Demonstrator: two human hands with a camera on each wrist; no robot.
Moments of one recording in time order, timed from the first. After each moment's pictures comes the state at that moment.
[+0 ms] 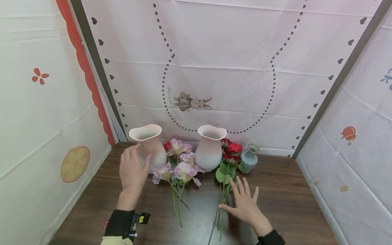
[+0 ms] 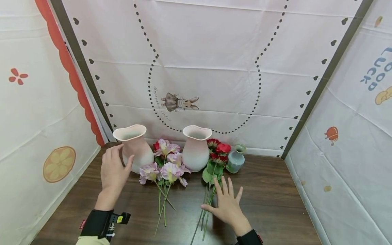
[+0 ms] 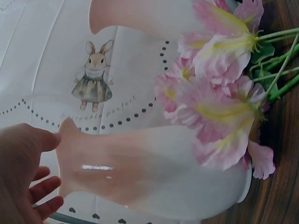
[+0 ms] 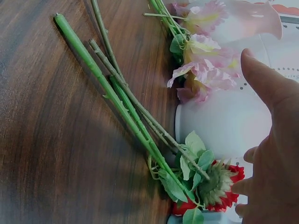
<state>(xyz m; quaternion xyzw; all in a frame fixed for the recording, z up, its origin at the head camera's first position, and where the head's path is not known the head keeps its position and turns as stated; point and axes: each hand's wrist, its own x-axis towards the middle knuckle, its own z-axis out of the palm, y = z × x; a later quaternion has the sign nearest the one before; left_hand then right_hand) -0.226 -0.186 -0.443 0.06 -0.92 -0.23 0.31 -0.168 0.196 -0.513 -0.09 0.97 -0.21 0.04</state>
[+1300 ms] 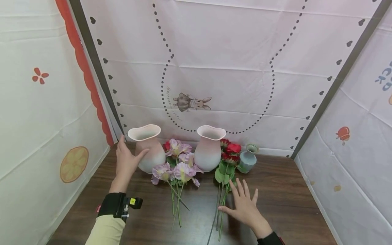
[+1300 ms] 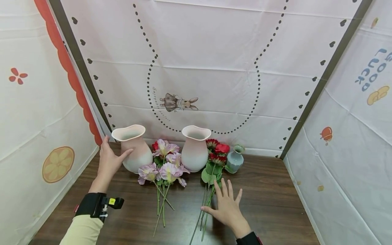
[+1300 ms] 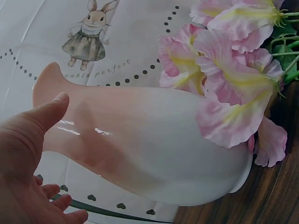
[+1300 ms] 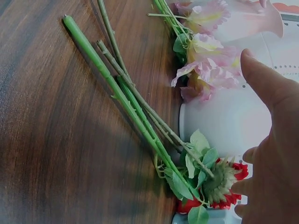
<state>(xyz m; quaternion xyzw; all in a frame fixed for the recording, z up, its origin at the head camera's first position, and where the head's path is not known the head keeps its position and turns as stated) -0.269 -0.226 -0.446 0.11 -0.89 -0.41 0.19 -0.165 0.196 -0.513 -0.08 0.97 -0.21 0.05</state>
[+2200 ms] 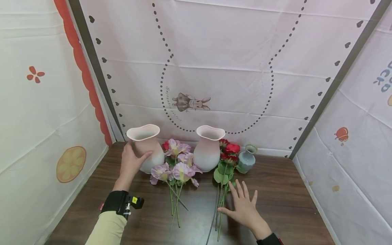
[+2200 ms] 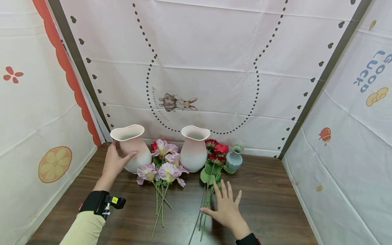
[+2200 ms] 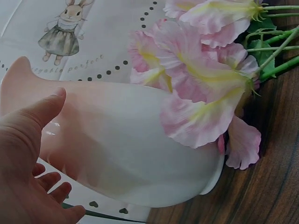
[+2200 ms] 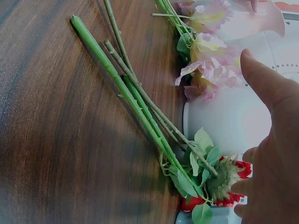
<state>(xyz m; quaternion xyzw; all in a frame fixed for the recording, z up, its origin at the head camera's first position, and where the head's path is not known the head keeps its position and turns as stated) -0.286 -0.226 -0.472 0.07 -0.89 -0.43 0.15 -0.162 0.197 -0.517 -0.08 0.97 -0.21 0.05</state>
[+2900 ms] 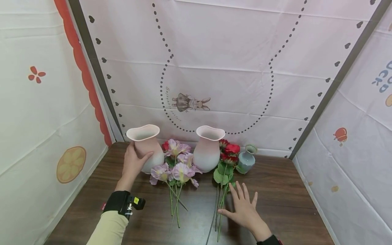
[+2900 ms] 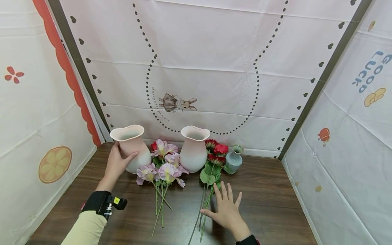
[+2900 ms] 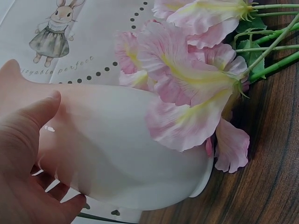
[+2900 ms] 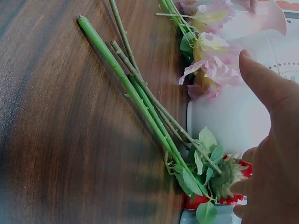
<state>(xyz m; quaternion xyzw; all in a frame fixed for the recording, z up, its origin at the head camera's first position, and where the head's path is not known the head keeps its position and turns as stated) -0.289 -0.221 -0.480 0.06 -0.88 -0.45 0.14 -0.160 0.201 -0.527 -0.08 0.97 -0.22 0.03</state>
